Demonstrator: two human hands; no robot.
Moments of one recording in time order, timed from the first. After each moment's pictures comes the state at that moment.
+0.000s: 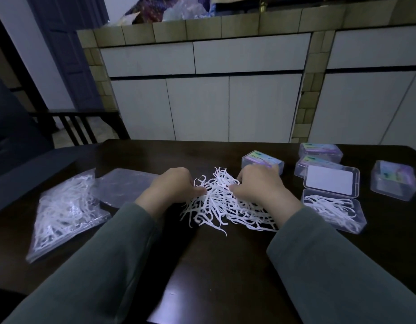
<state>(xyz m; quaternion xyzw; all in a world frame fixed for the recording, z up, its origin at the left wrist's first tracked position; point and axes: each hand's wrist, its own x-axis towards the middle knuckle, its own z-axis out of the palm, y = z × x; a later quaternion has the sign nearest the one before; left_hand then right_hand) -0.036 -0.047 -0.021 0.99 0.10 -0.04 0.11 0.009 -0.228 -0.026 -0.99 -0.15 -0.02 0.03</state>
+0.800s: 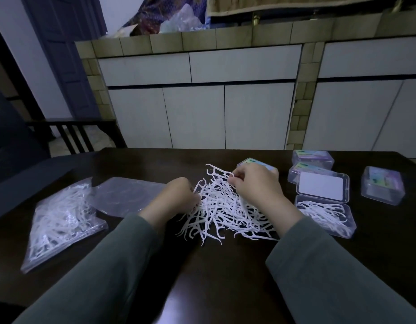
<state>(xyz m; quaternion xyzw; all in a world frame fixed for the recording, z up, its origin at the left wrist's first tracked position) -0.037 -0.063 -0.027 0.97 0.15 -0.02 0.20 0.003 -0.234 -0.018 -0.97 -0.11 -0.08 0.21</state>
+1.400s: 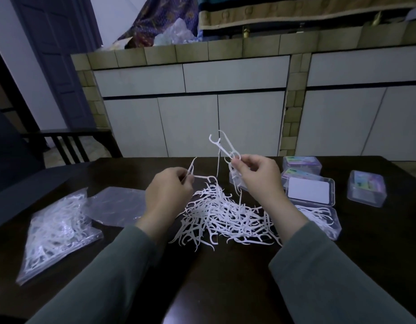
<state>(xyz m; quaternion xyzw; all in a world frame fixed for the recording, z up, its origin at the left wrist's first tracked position) -0.062 -0.079 -0.004 0.93 0.12 0.25 0.26 -0.009 -0.258 -0.003 -0.78 -0.13 -0.15 0.60</state>
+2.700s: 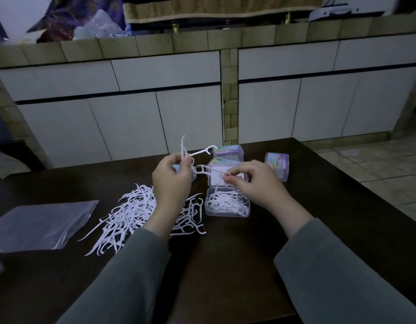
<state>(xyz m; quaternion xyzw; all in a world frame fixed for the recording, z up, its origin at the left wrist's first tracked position) -0.022 -0.233 -0.021 0.79 0.01 0.30 0.54 -0.031 -0.417 -0.021 -0.89 -0.13 -0.19 0.39</state>
